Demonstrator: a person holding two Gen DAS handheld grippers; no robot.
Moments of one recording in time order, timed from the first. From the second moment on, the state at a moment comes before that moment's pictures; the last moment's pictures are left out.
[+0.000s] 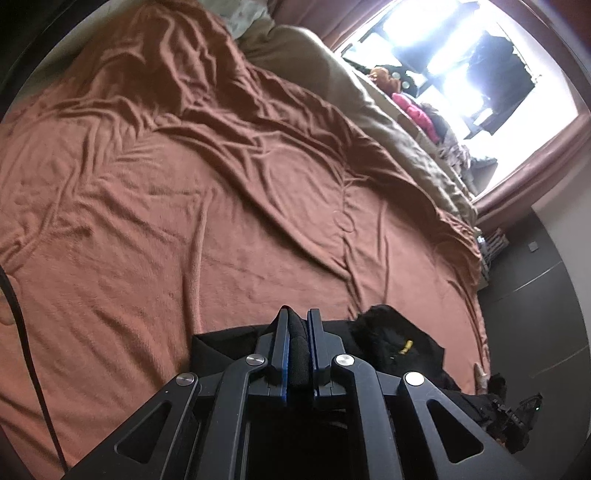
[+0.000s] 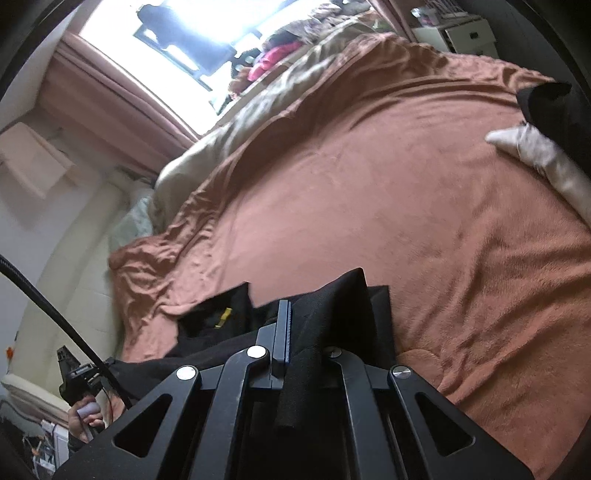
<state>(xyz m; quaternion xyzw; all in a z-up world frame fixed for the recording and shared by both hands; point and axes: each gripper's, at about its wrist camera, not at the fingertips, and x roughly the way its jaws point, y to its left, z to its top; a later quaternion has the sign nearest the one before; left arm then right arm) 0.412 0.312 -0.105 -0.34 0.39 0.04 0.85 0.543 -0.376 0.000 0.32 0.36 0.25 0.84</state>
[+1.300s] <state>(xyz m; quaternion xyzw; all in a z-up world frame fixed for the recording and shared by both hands) 0.337 0.209 -0.144 -0.09 0.50 0.02 0.86 0.454 -0.322 0.056 0.10 0.40 0.25 0.88</state>
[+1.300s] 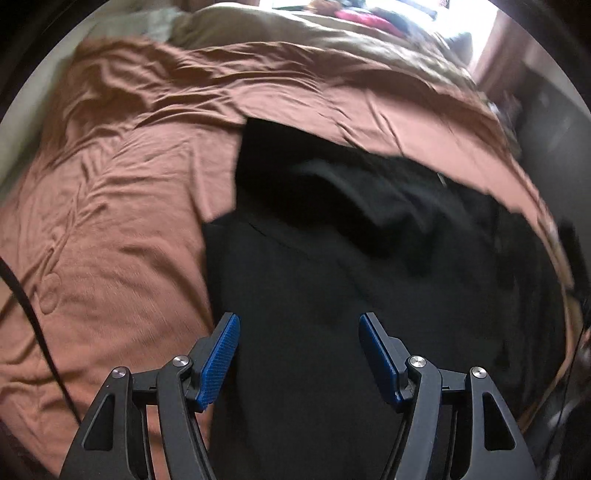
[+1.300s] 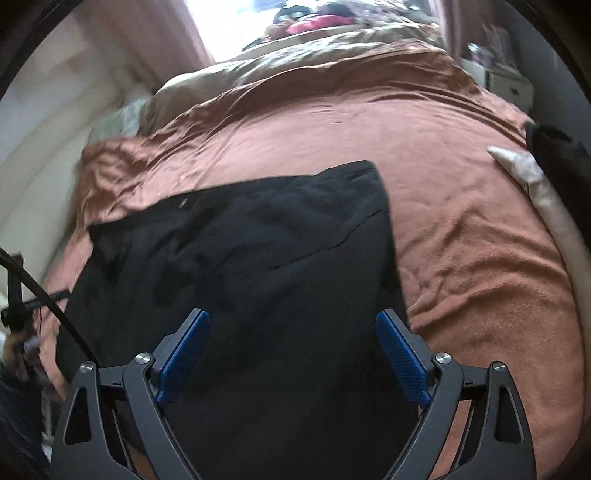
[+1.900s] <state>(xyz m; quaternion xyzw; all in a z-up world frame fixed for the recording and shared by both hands) 0.317 0.086 -0.171 -0.03 0.56 -0.14 0.82 0.399 -0.225 0.057 -0.03 0.41 0.37 0.83</state>
